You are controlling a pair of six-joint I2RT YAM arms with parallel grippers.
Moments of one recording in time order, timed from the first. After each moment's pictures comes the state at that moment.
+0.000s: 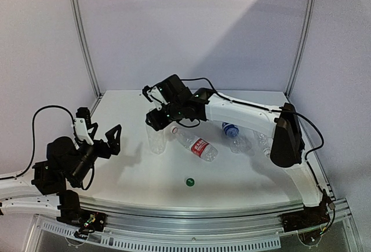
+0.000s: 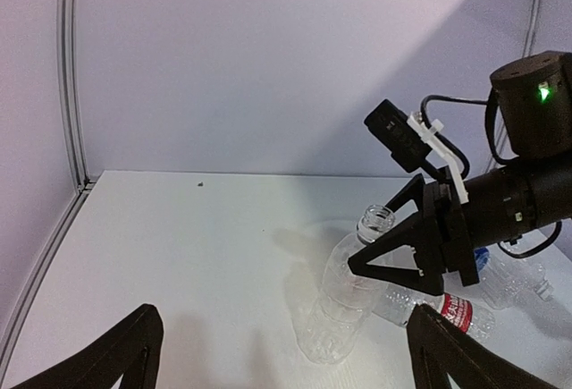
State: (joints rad) left arm -1.11 0.53 0.37 0.07 -0.91 -0.26; right arm 1.02 2.35 2.22 -0.52 0.04 0.13
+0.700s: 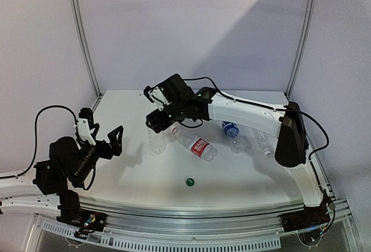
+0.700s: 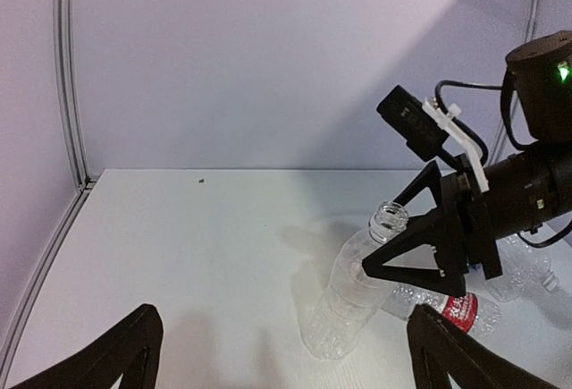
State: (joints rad) left arm -1.11 0.56 0.37 0.08 -0.91 -0.26; right arm 1.02 2.30 2.16 -0.53 0.04 0.13
